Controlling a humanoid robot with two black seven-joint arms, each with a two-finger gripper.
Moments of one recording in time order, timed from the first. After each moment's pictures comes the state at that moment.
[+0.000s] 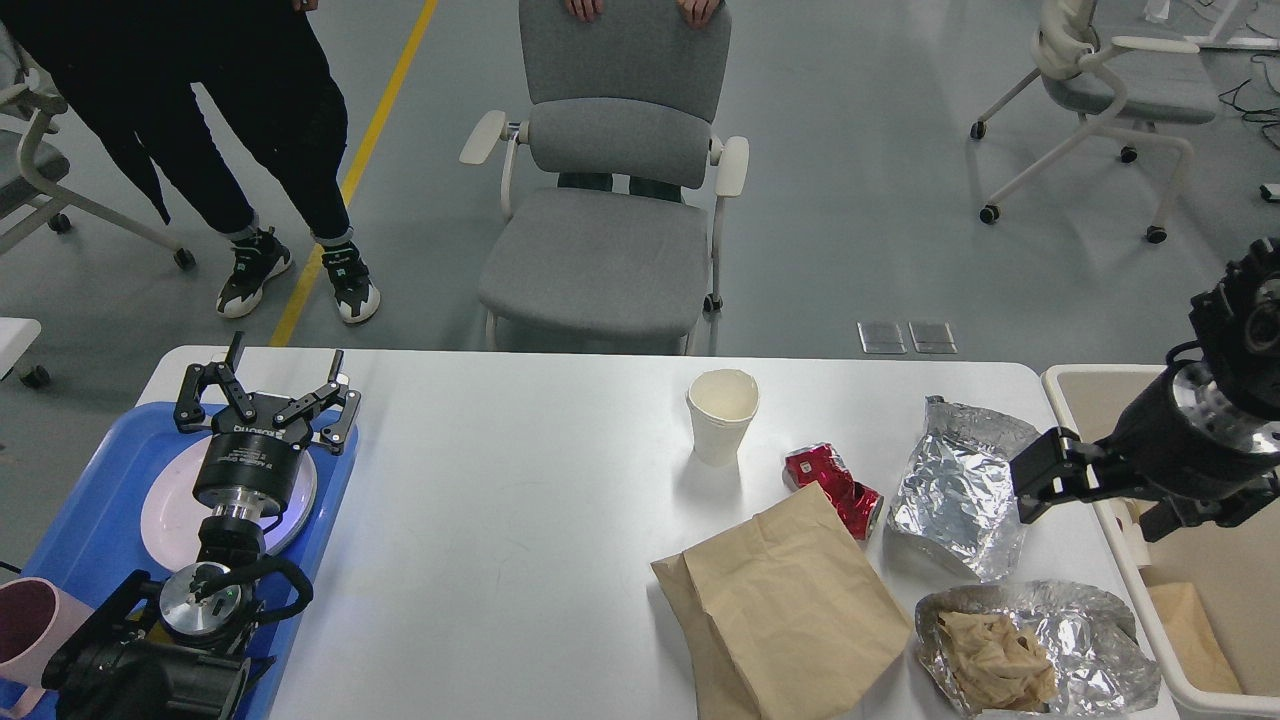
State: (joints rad) left arm -0.37 0.13 -1.39 -0.62 -0.13 -0.68 -0.09; right arm 2.17 -0.49 -1.47 1.66 -0.19 0.50 -0.02
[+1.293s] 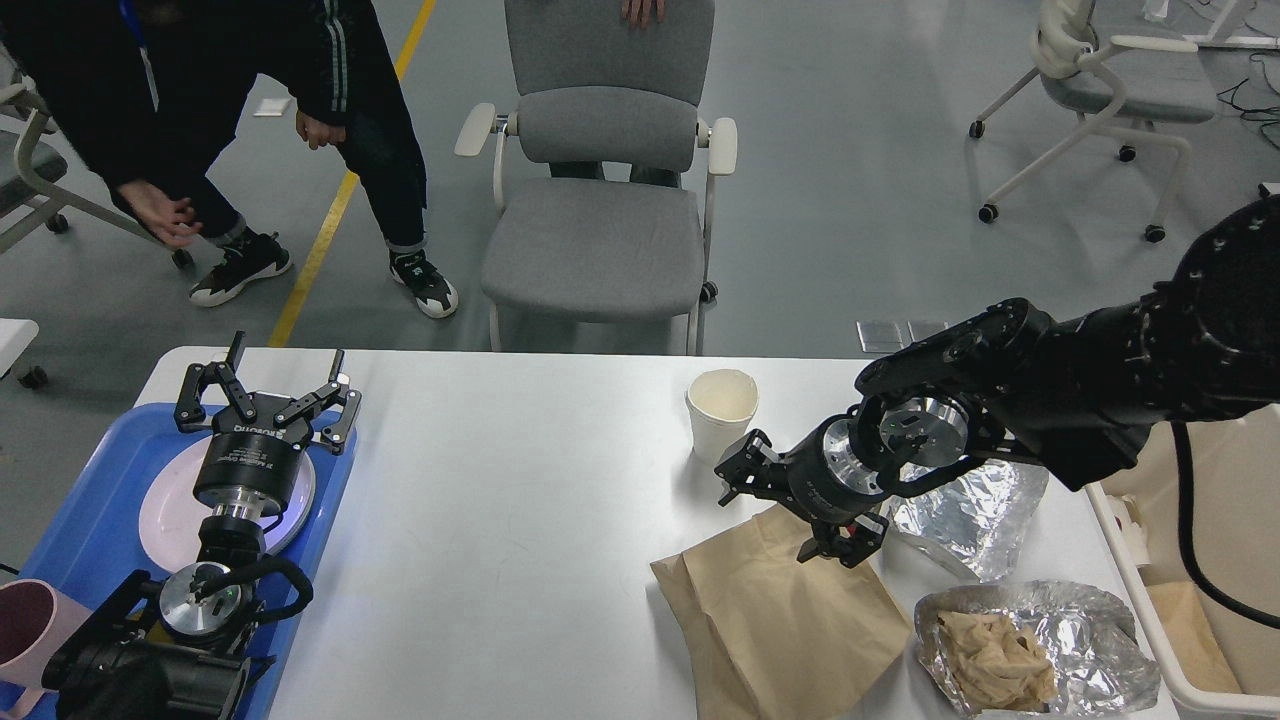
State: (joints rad) left arm -0.37 0.13 -1.39 -0.62 -0.13 -0.68 -0.09; right arm 1.62 -0.07 -1.02 1.19 0.53 0.30 -0.19
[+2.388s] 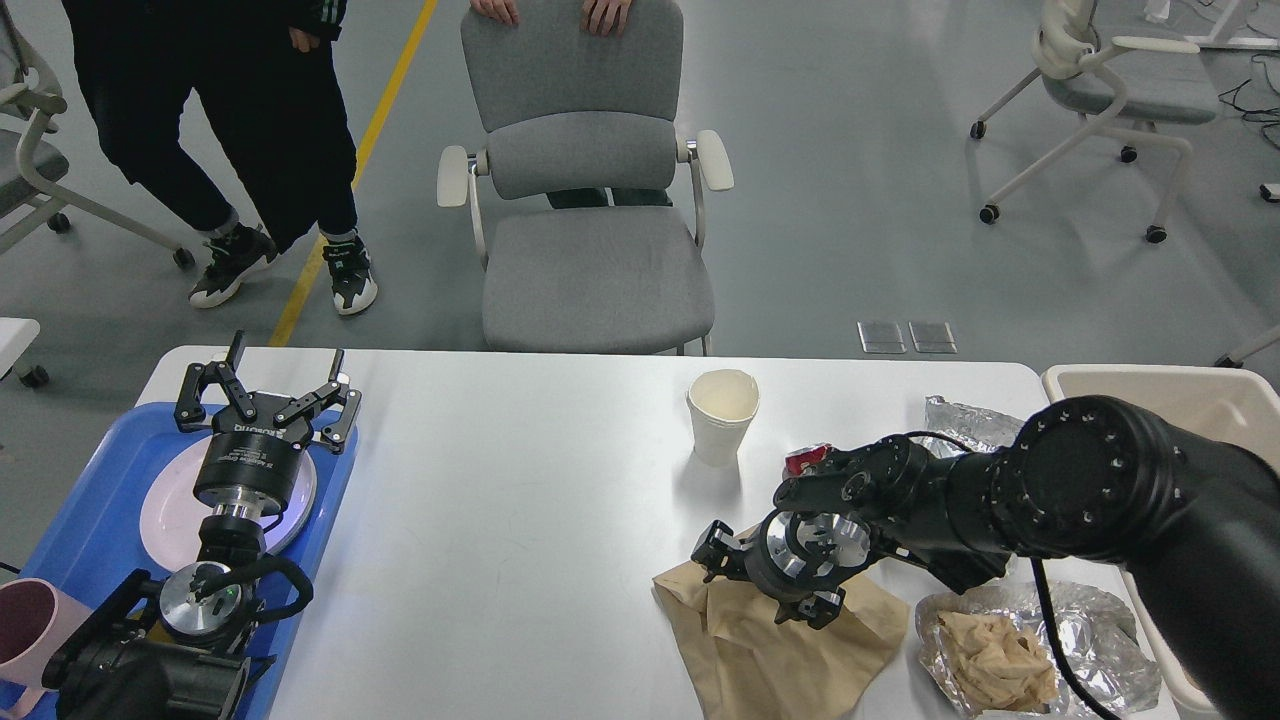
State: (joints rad) left arm -0.38 0.13 -1.39 -0.62 -0.13 -0.68 -0.09; right arm 1.23 0.13 -0.93 0.82 0.31 0.19 -0.32
